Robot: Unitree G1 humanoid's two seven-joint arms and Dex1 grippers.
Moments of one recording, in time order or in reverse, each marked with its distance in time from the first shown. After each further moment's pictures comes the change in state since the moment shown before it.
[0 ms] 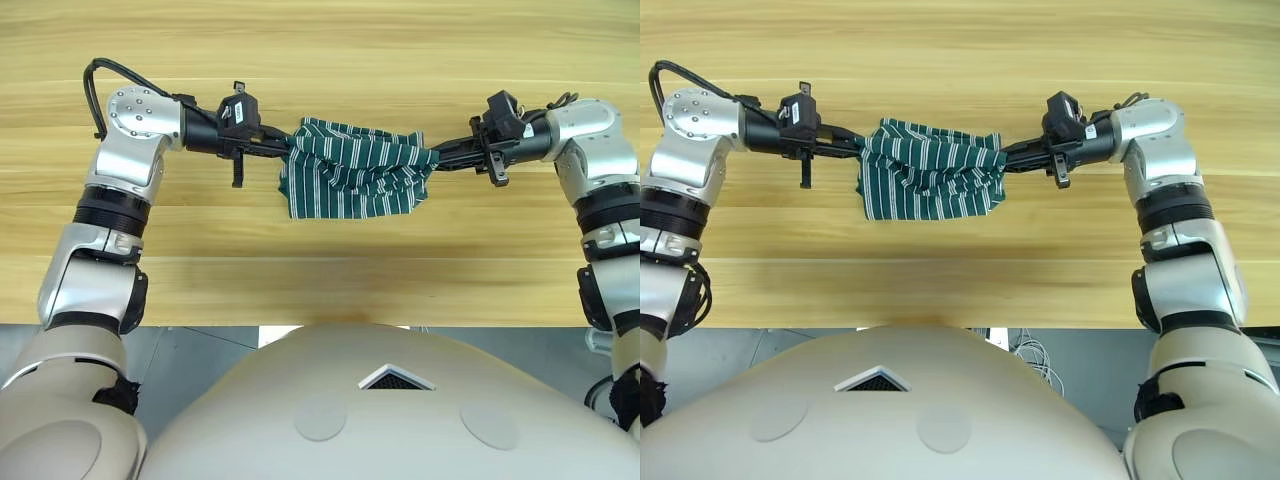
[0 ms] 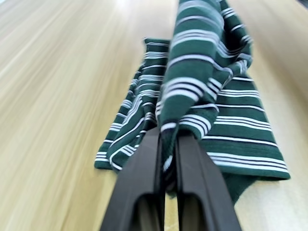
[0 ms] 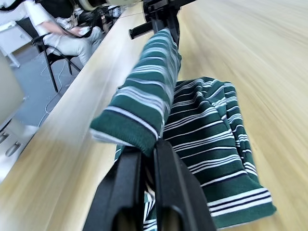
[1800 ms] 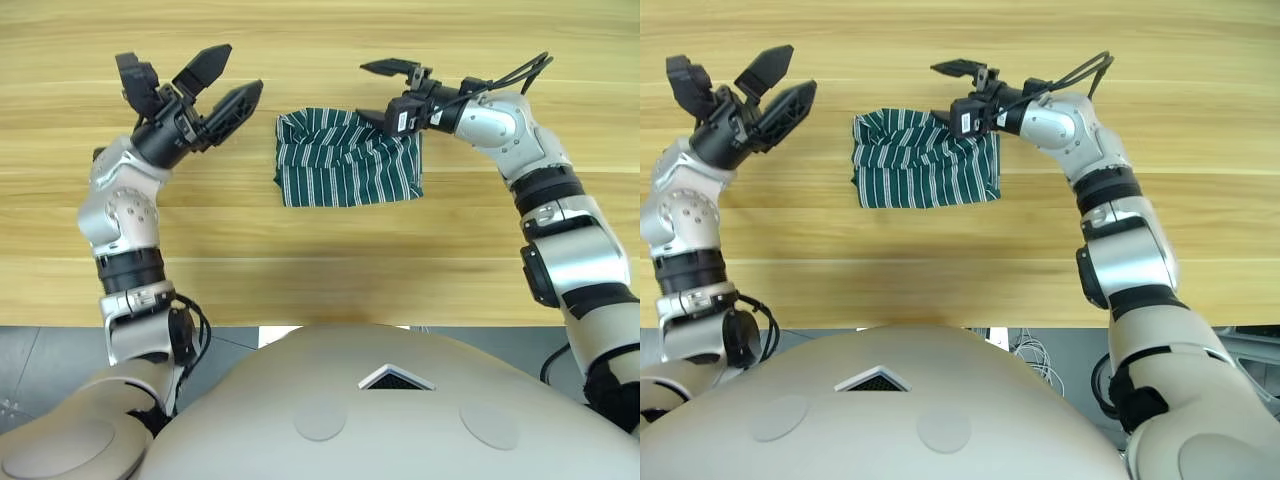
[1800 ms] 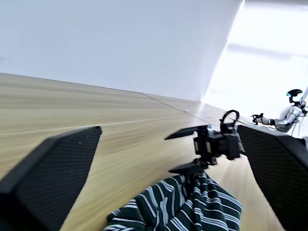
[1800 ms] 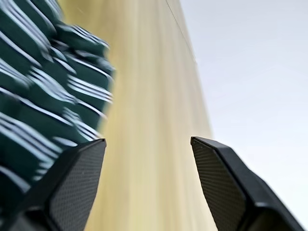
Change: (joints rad) left arm 0.429 -0.280 0.567 -0.586 -0.382 0.493 0.271; right arm -0.130 0.243 -0.030 0.153 -1.066 -0.787 -1.199
